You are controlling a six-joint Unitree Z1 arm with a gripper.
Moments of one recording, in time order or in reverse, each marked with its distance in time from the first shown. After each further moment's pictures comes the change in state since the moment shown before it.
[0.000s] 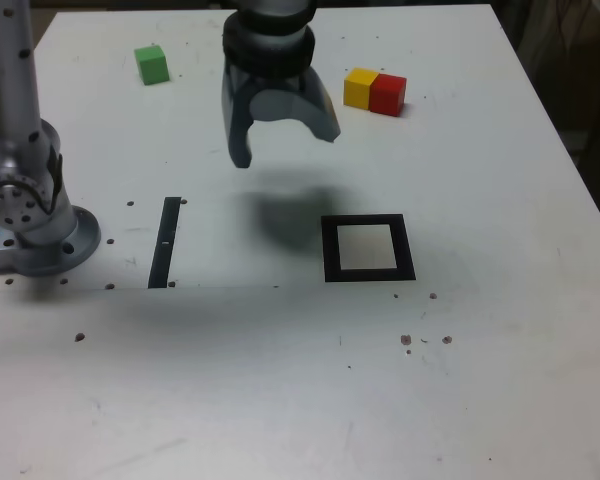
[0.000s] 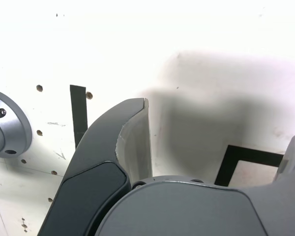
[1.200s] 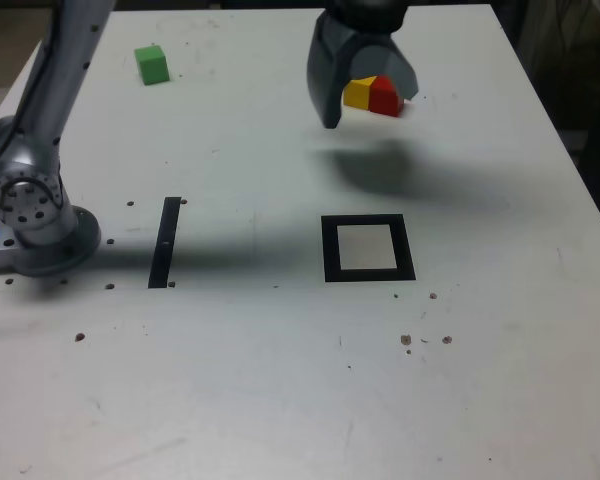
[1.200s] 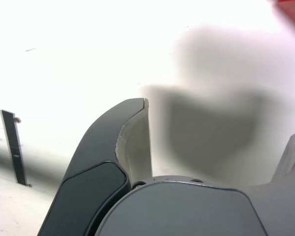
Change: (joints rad) arm 0.185 0.386 -0.611 0.235 -0.026 0.081
